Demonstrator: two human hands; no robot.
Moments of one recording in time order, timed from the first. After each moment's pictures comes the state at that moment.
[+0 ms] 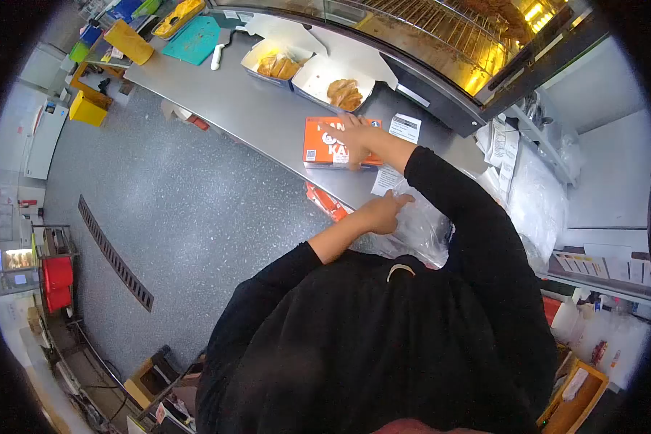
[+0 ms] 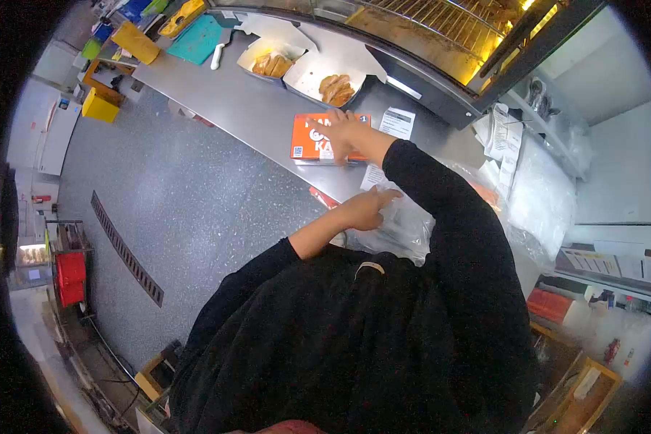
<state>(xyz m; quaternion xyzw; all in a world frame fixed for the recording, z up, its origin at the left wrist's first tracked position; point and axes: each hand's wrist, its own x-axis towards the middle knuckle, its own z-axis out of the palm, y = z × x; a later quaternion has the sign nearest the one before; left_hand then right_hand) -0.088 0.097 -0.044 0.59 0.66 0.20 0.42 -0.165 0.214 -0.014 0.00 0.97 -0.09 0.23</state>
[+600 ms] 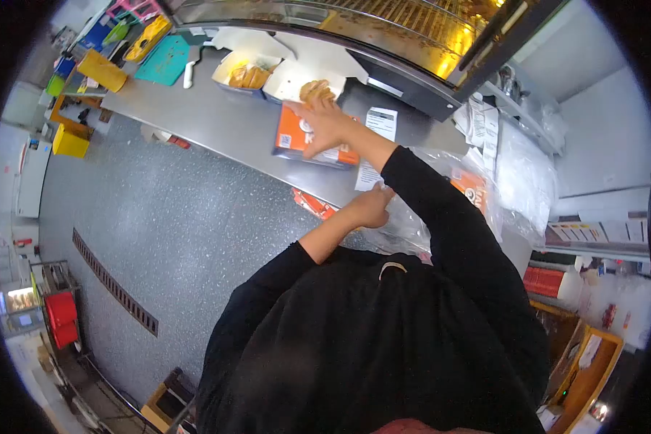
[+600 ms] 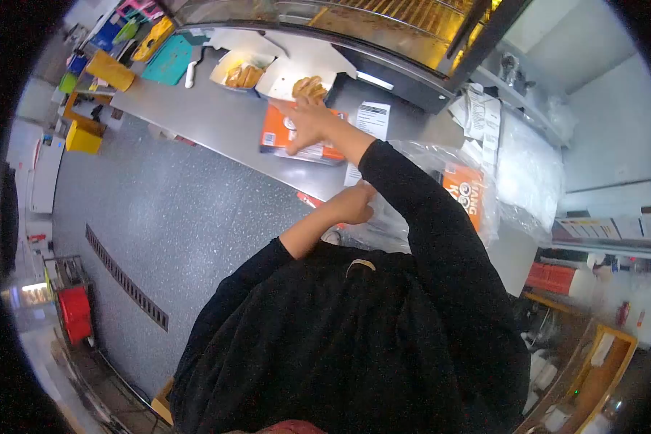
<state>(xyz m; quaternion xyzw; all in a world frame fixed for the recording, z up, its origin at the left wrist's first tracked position) -0.089 0.107 -0.027 0.62 0.64 0.15 0.43 -0.171 0.213 -0.003 0.03 0.98 -0.18 -0.06</state>
